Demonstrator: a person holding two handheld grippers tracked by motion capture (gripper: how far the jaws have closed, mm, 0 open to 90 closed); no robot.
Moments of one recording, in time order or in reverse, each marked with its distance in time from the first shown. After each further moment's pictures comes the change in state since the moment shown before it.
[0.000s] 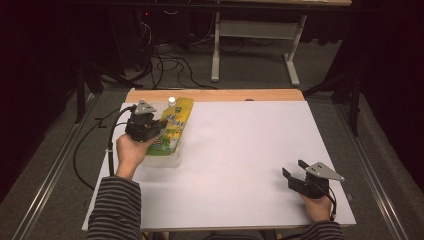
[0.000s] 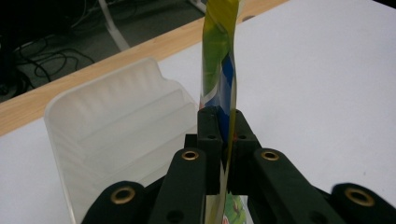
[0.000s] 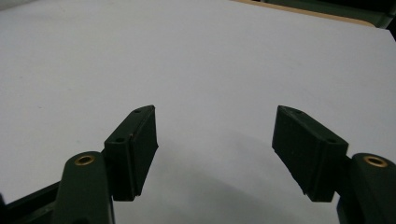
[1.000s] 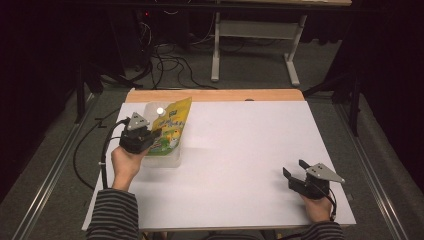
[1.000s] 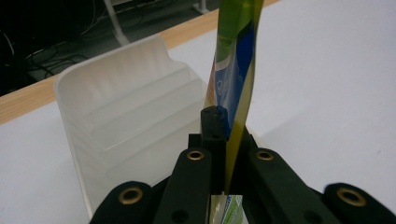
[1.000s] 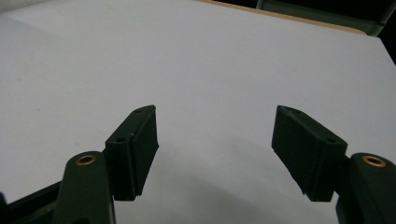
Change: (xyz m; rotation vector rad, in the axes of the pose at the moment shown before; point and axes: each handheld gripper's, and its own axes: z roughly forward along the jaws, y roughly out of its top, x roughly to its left) left arm 0.000 -0.040 -0.005 -0.070 0.037 0.015; right arm 0.002 -0.001 -0.002 -0.025 -0.016 -0.010
